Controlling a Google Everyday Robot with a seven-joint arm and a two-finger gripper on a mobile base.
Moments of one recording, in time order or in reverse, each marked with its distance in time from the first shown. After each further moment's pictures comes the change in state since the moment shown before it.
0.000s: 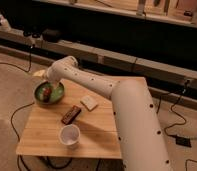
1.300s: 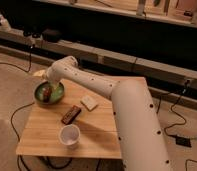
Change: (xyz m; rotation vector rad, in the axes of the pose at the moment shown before) arm 0.000 0.000 0.000 0.000 0.000 0.000
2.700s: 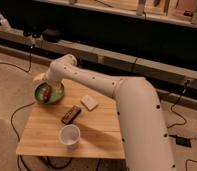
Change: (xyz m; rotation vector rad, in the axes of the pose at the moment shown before) arm -0.044 0.024 -0.040 -0.147 -0.084 -0.031
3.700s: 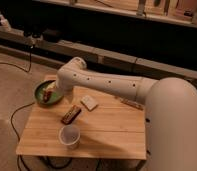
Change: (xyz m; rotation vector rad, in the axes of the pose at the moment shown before) arm -0.042 0.063 -0.058 -0.110 0.007 0.132
